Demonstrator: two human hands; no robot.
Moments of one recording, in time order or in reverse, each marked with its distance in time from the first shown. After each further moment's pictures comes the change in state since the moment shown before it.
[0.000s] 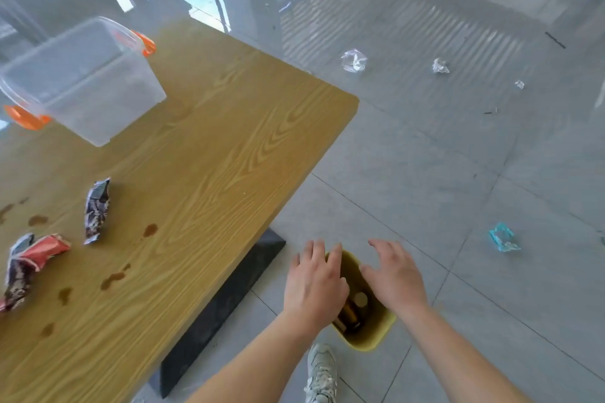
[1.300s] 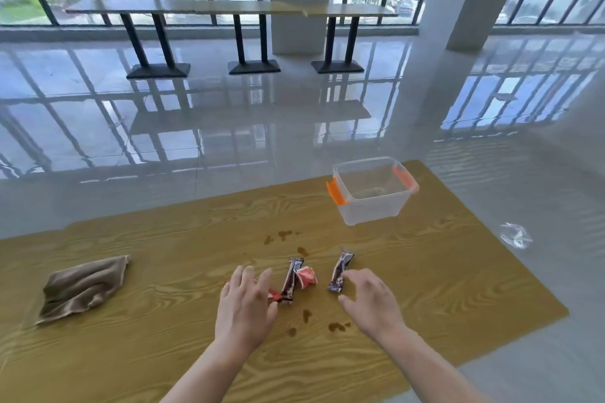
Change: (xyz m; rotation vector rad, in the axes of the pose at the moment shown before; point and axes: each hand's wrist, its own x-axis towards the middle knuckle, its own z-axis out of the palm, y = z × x) left_hand -0.244 -0.318 -0.235 -0.016 0.391 -0.738; right_hand -0.093 -0.429 0.020 -0.217 -0.188 -0.821
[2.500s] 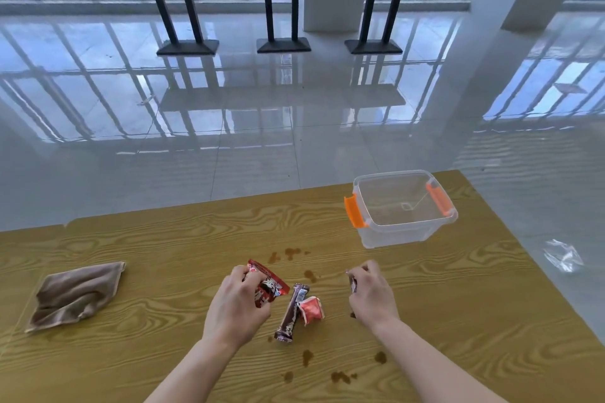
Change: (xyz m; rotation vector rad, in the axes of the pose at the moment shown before) left_hand 0.080 -0.012 -0.002 -0.259 0.066 -0.145; right_hand 0.134 0.023 0.025 0.005 -0.032 0.055
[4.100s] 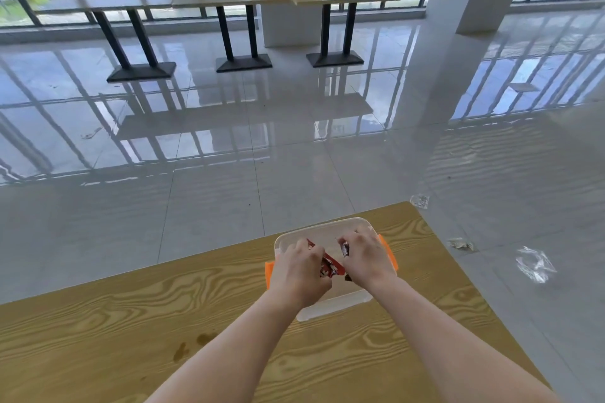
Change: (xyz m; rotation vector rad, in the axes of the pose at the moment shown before) left_hand 0.218 0.261 0.088 0.192 -0.174 0.279; right_hand 0.202 0.097 -0.150 -0.031 0.133 -0.076
